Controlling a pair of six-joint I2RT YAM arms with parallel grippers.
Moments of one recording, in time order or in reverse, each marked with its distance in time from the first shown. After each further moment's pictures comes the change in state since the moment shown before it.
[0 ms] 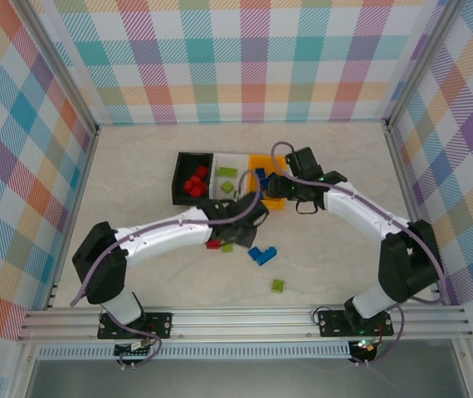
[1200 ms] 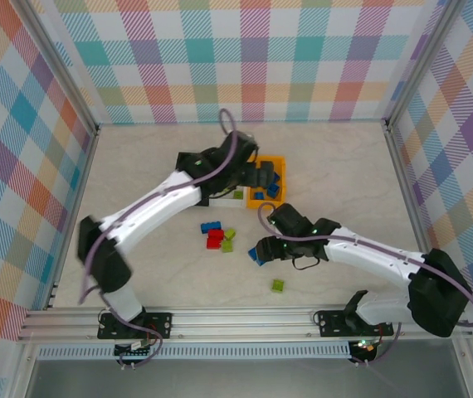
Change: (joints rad) left arm 0.161 -0.002 0.304 0.086 -0.001 -0.029; right arm 0.365 -0.242 -0.359 -0.080 -0.097 0.159
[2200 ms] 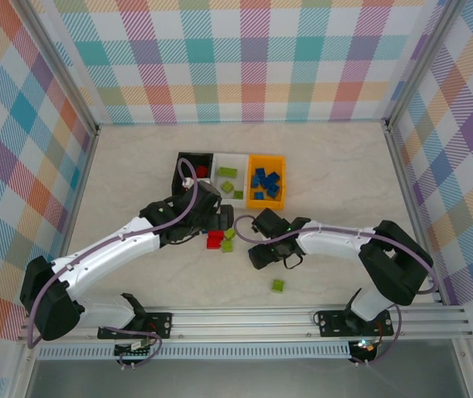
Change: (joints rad) left arm -0.005 -0.377 -0.568 -0.002 -0.070 -0.127; right arm 0.029 0.286 0.040 0.107 0.071 -0.258
